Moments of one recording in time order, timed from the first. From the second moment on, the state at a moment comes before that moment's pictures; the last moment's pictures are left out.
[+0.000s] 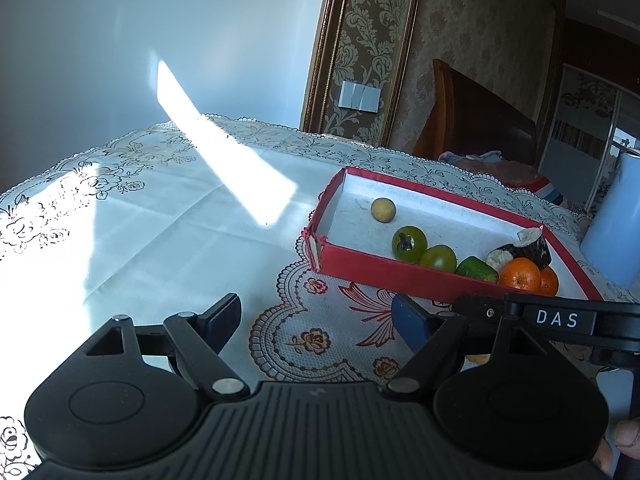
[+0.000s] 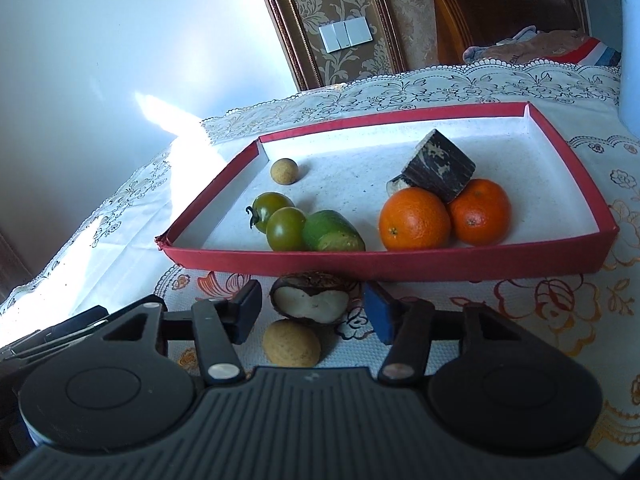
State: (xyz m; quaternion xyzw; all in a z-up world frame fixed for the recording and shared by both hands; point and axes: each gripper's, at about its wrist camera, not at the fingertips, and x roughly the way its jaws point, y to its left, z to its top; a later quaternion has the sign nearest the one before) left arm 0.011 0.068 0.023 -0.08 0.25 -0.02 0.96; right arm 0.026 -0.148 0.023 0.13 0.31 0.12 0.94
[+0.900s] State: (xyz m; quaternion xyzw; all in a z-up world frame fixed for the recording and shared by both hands) left arm 0.005 0.047 0.026 -0.03 0.25 -0.03 0.97; right arm -0.041 -0.204 0.036 0.07 0.25 0.06 0.96
